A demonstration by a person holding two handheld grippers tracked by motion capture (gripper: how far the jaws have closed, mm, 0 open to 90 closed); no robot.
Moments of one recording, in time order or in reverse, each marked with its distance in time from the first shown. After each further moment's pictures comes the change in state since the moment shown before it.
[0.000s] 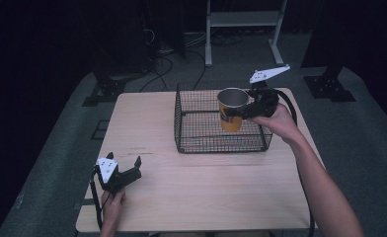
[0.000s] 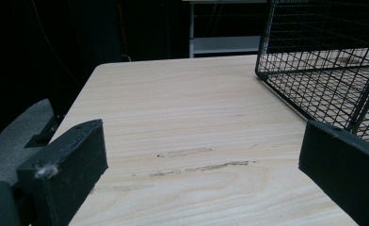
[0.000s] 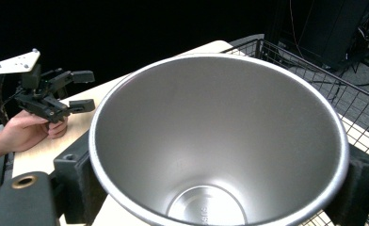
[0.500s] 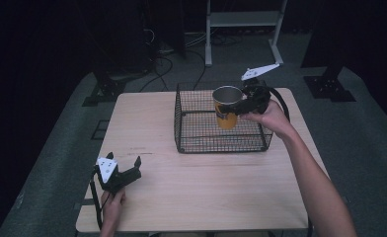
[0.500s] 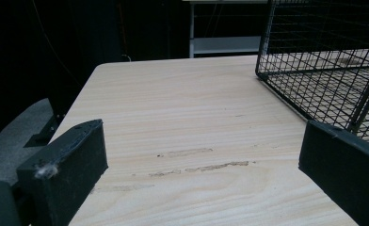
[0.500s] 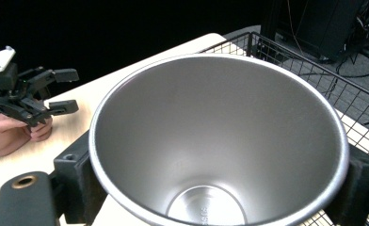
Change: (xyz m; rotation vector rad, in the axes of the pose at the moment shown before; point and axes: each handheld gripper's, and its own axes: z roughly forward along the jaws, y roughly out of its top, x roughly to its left) left arm 0.000 0.000 0.000 -0.001 0.000 -0.006; right arm -0.014 0.005 0.024 0.033 -0.014 0.016
